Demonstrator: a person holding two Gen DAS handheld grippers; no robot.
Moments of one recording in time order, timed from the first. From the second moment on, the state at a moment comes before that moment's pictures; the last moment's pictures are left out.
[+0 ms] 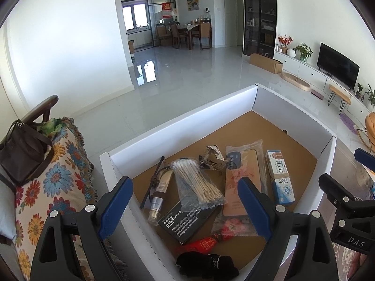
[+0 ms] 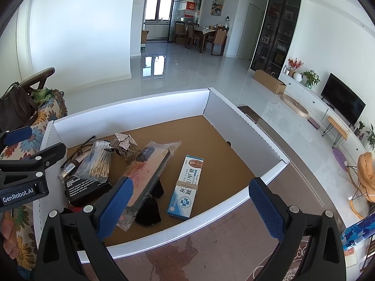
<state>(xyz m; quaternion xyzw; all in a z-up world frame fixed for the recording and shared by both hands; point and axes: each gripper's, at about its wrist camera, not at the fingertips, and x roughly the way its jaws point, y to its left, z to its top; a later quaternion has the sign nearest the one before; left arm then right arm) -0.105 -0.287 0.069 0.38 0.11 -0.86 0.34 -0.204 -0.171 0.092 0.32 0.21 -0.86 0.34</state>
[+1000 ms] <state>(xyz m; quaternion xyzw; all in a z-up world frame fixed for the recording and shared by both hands) -0.105 -0.280 0.077 0.37 0.13 -0.86 0.33 -0.200 -0.175 0.094 0.32 0.22 -0.86 0.34</state>
